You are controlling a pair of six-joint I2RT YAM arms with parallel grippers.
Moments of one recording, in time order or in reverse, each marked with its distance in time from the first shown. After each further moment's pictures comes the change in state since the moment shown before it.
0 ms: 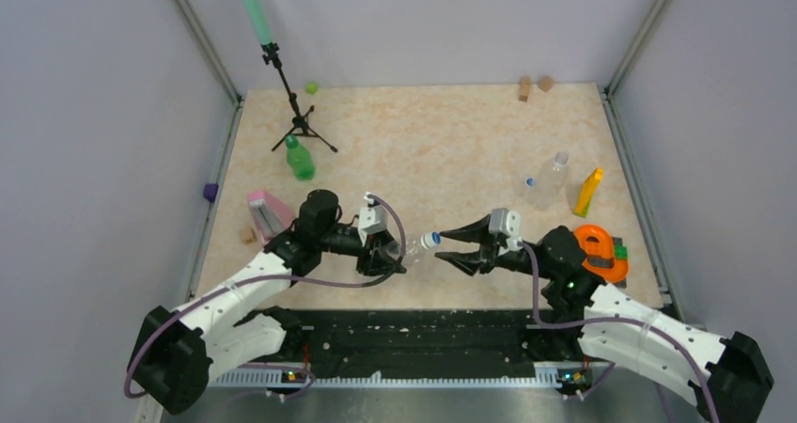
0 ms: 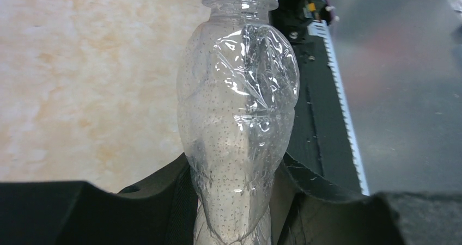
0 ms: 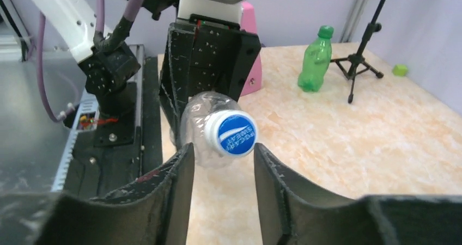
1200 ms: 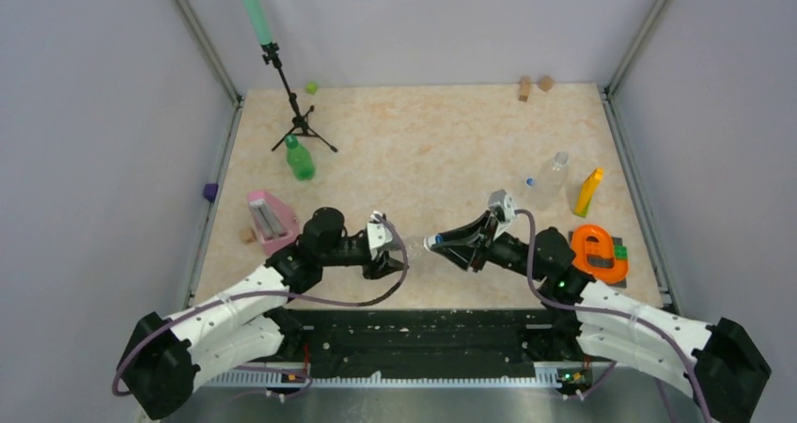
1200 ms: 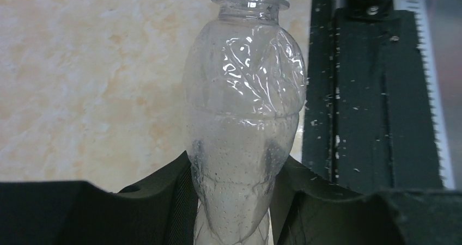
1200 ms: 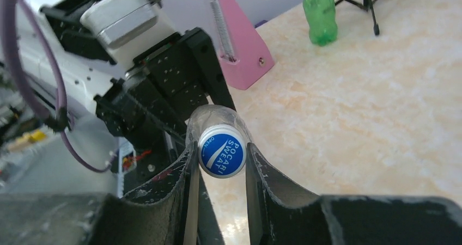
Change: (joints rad) left arm -0.160 -0.121 -0.105 0.060 -0.492 0.103; right arm 0.000 0.111 -0.070 0.130 0.217 0.488
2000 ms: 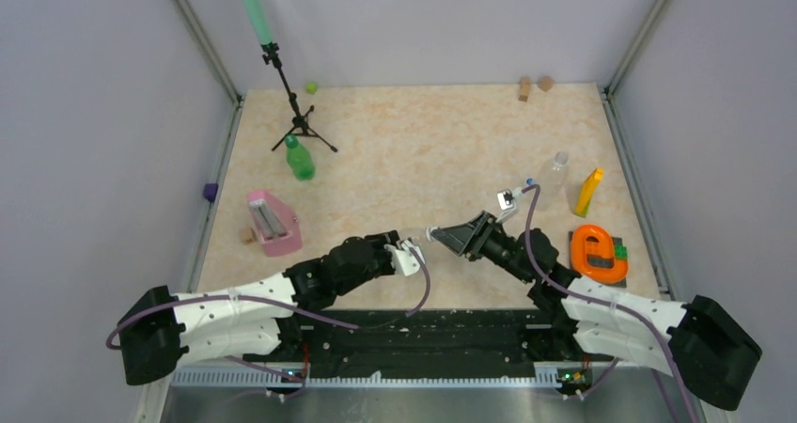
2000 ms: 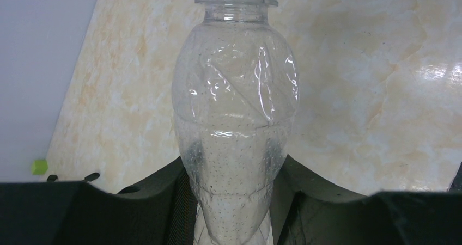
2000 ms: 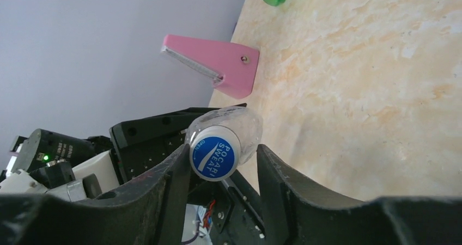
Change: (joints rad) left arm -0.351 0.052 -0.006 0.047 -0.779 0.264; right arm 0.002 0.114 -0.040 0.033 0.265 0.607
